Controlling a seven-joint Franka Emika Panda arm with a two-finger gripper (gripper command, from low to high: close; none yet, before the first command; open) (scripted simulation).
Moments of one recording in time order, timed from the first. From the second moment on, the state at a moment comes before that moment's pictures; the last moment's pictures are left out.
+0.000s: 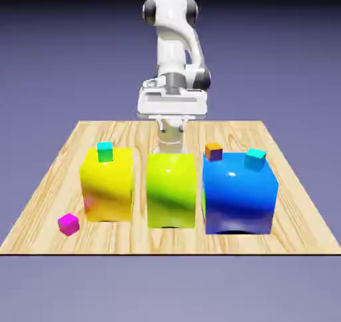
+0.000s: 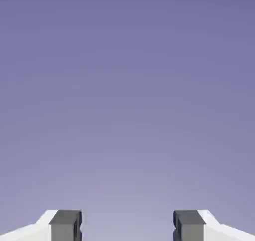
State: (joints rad) arm 0.04 -0.58 -0.04 -2.79 -0.01 3.02 0.70
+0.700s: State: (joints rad) arm 0.45 -0.83 -0.80 -2.48 -0.10 2.74 0.05
